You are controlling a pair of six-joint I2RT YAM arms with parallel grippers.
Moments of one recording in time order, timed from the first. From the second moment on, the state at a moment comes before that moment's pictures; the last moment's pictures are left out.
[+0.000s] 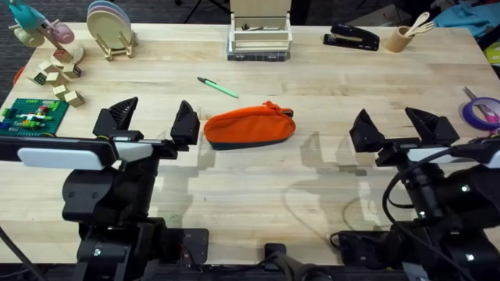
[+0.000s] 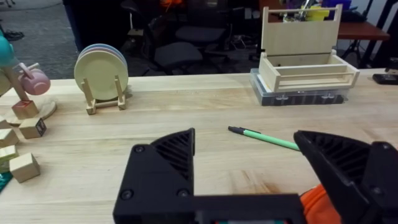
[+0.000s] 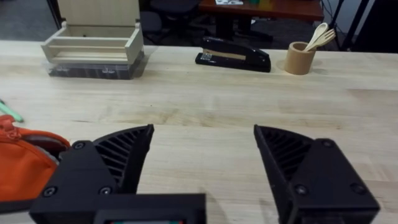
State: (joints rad) left arm 0.00 0.00 0.01 -0.02 0.01 0.00; right arm 0.00 0.00 0.01 -0.10 -0.02 0.00
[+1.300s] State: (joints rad) left arm 0.00 0.57 1.02 -0.87 0.11 -0.01; right arm 0.00 0.50 0.96 -0.87 -0.05 0.00
